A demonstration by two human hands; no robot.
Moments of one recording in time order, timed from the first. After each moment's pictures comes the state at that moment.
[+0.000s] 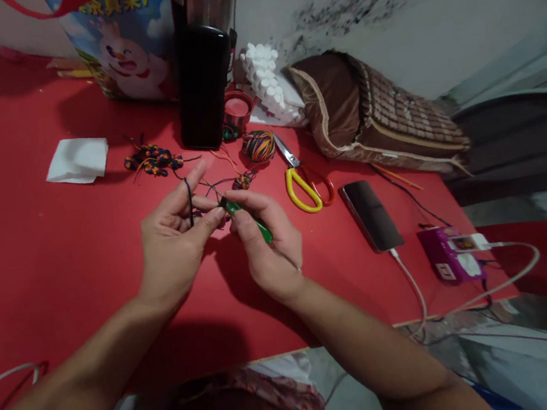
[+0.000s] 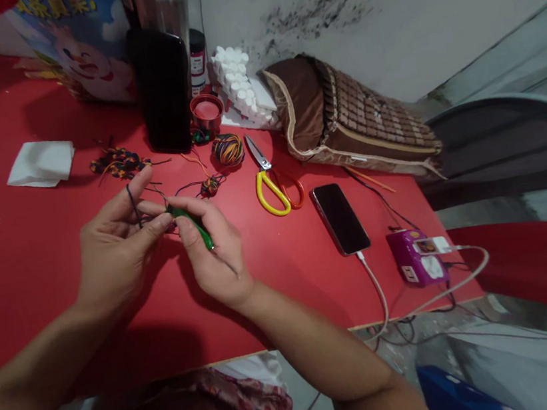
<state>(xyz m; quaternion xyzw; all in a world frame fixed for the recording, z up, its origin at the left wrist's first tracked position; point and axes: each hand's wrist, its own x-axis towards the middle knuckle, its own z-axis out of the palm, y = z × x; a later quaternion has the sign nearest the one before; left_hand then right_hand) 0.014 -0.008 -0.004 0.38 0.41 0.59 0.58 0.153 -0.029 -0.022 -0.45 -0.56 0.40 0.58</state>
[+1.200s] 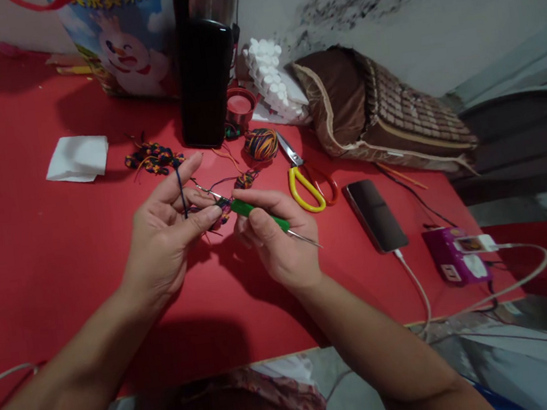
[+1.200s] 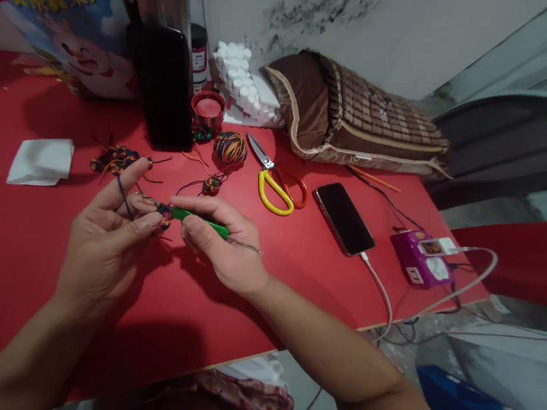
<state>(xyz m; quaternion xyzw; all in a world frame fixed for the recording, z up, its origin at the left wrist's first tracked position) 0.002 0.000 0.008 0.30 0.38 0.57 0.67 0.161 -0.019 -0.026 -0.36 -0.49 0.52 0.60</state>
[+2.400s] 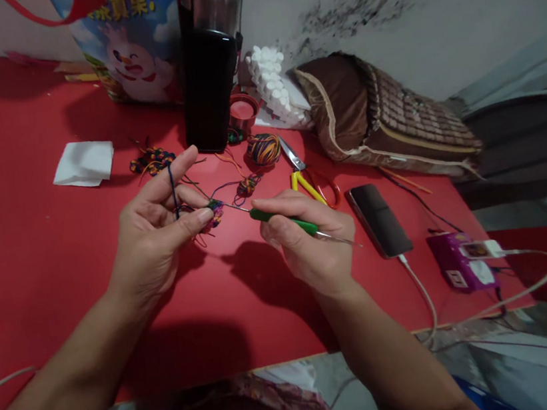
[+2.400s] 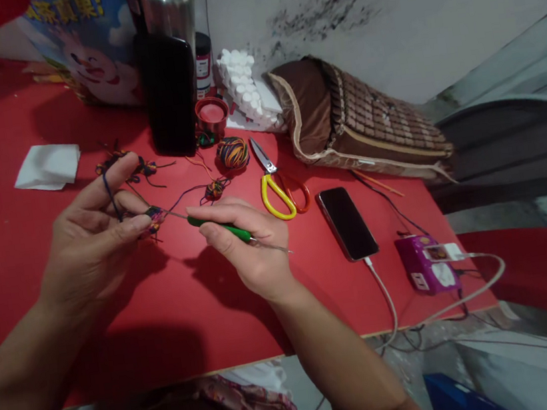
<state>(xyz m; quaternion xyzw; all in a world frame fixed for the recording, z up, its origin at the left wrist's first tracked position) -0.012 0.004 0.010 0.38 0.36 0.58 0.62 0.192 -0.018 -0.009 -0.39 -0.59 0.39 0.59</state>
